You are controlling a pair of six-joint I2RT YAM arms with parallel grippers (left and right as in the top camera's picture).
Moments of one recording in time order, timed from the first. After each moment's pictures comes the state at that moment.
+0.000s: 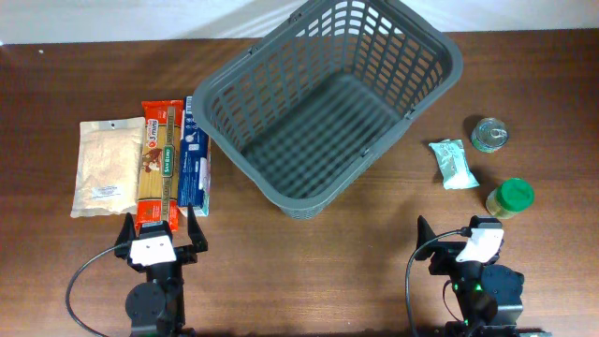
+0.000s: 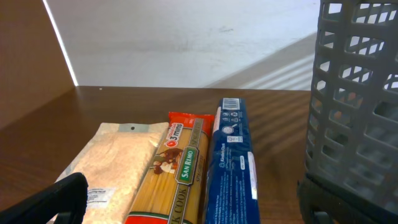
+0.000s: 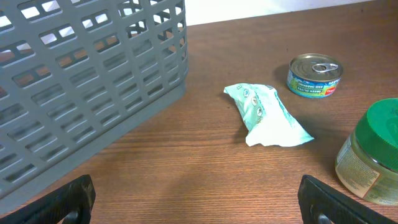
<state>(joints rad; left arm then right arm) 0.05 0.01 0.01 -0.06 -0.12 0.03 0.00 0.01 0.14 -0.46 -0.04 0.14</state>
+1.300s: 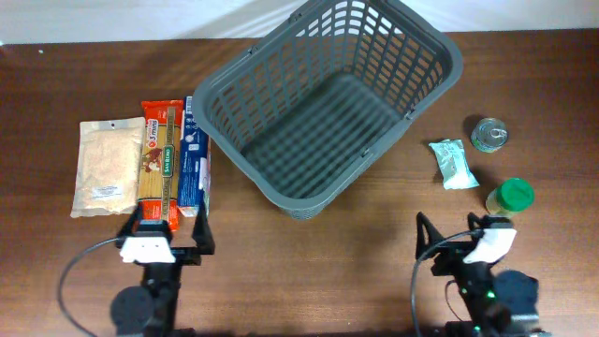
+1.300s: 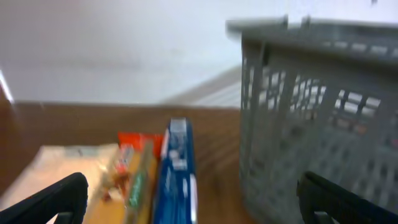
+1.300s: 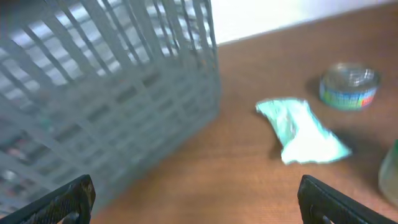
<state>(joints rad) 0.05 0.09 0.22 -0.16 0.07 -0.05 0.00 0.05 0.28 -0.50 -0.14 0.27</state>
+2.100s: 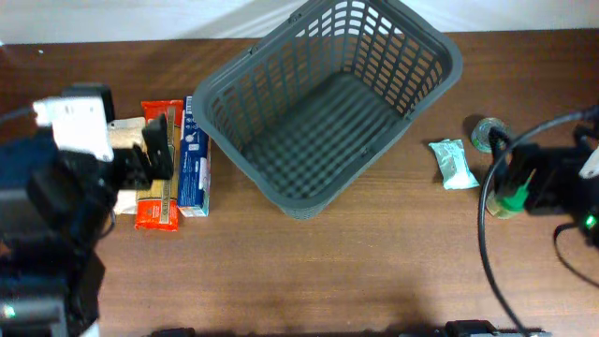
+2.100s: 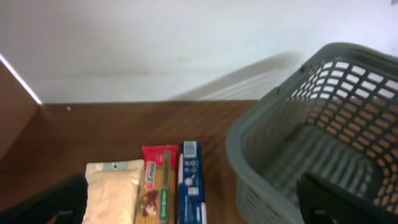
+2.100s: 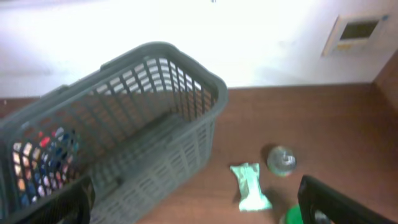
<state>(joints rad) 0.05 1.03 1.53 -0.91 0.07 0.02 0.00 1.13 2.01 -1.36 -0.09 0.07</state>
